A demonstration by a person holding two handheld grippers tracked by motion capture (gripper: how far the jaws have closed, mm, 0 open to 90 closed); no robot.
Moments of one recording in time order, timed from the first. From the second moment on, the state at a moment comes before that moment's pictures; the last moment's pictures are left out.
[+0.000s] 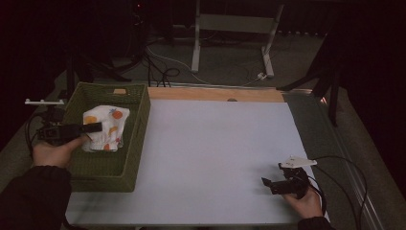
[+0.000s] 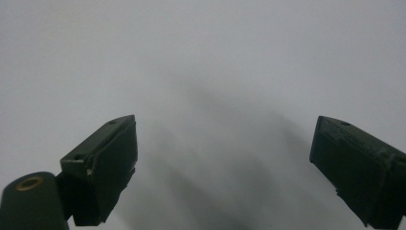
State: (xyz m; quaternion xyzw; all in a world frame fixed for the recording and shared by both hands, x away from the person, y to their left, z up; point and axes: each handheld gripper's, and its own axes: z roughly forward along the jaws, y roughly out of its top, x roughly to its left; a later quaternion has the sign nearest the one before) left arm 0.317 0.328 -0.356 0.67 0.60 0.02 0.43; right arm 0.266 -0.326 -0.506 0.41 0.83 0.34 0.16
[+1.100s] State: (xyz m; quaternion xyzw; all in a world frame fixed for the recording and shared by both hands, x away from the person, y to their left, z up) left arm 0.332 0.326 -0.408 0.67 0.64 0.00 0.39; right arm 0.267 -0.327 -0.508 0.41 0.83 0.34 0.16
